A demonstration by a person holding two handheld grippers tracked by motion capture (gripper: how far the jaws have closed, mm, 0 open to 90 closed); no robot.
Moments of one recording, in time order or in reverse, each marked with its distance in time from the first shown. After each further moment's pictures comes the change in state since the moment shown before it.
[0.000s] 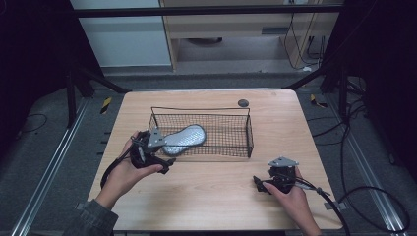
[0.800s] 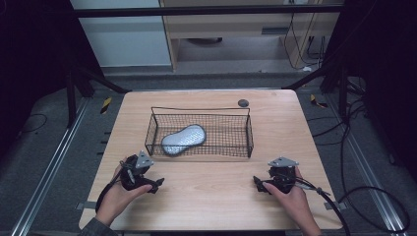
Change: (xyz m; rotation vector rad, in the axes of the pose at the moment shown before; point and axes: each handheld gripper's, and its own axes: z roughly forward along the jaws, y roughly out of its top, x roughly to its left) left arm -0.008 -0.096 0.028 0.080 0.004 -0.180; right arm 0.000 0.000 0.000 0.000 0.001 -0.001
